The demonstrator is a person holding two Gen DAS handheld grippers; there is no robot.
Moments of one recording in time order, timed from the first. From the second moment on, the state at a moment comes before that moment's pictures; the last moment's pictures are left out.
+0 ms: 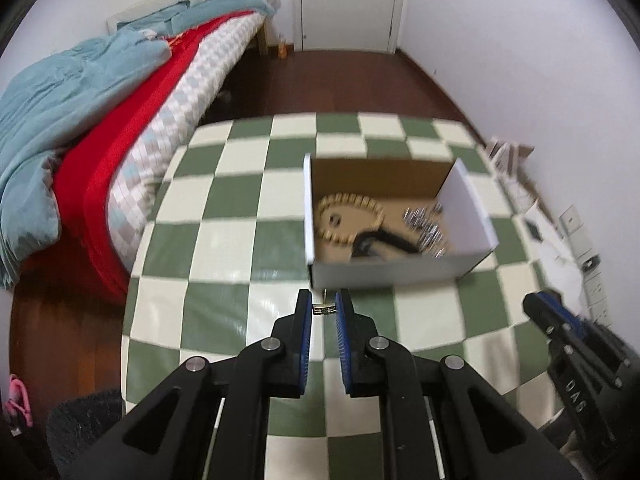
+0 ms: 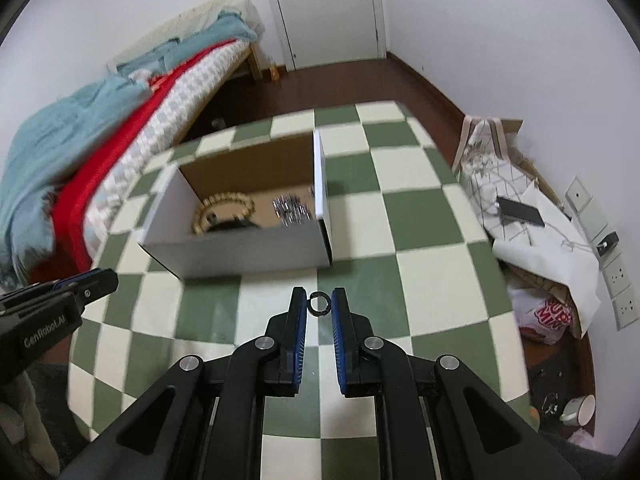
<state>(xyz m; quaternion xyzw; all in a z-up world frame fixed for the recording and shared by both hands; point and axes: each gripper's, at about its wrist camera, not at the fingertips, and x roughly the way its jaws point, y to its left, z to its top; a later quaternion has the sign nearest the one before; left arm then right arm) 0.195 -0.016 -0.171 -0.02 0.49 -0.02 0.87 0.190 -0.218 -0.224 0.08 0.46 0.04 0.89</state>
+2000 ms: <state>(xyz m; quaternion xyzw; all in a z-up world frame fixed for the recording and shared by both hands) 0.255 0.014 -0.151 0.02 0.50 0.08 0.86 0.284 -0.190 -0.196 0.00 0.55 -0.01 0.83</state>
